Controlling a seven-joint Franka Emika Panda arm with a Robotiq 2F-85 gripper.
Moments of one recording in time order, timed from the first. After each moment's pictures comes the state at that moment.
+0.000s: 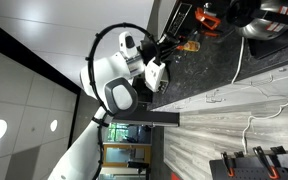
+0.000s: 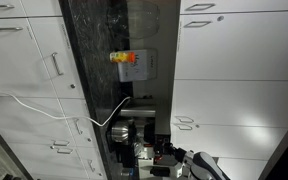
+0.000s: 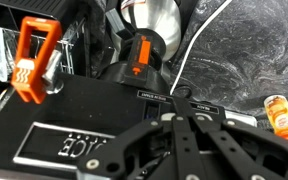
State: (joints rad) arm -0.15 -0.19 -0.45 -2.21 0.11 2.59 -0.62
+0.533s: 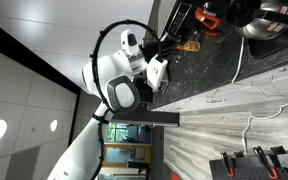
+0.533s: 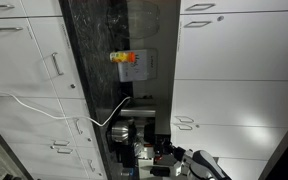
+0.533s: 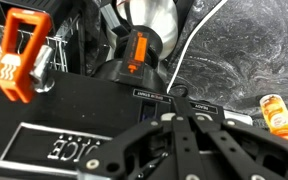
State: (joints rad) arm -0.15 -0.17 -0.44 -2.20 0.17 2.59 -0.67
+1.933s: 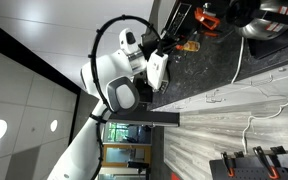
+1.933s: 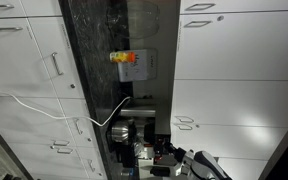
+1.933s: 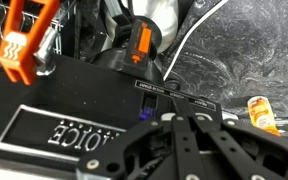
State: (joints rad) arm -0.16 -0.17 -0.44 -2.20 0.26 2.60 -0.84
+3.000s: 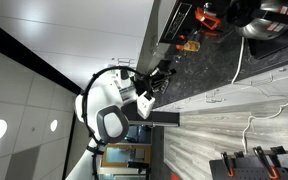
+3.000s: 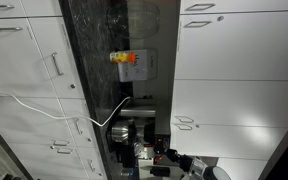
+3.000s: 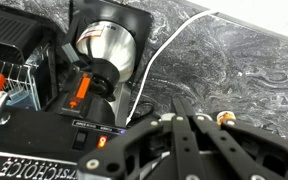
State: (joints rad) arm -0.20 -0.50 -0.33 -2.44 0.01 2.45 -0.52
